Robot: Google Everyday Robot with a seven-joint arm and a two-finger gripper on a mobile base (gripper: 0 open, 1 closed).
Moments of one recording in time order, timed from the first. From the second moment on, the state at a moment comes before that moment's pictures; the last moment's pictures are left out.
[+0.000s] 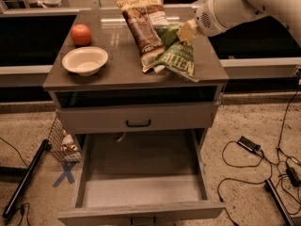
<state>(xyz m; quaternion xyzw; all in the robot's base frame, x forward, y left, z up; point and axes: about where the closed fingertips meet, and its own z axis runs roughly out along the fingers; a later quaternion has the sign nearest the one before) 0.693 -0.108 0.945 -0.31 0.85 0.14 0.40</state>
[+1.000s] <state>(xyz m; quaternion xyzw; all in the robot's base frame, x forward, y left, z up) 0.728 -0.138 0.931 -0.30 0.85 0.09 0.41</state>
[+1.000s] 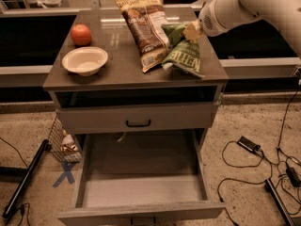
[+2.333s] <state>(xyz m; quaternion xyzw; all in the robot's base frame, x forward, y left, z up) 0.733 -0.141 0.918 -0.31 0.85 0.09 0.41</state>
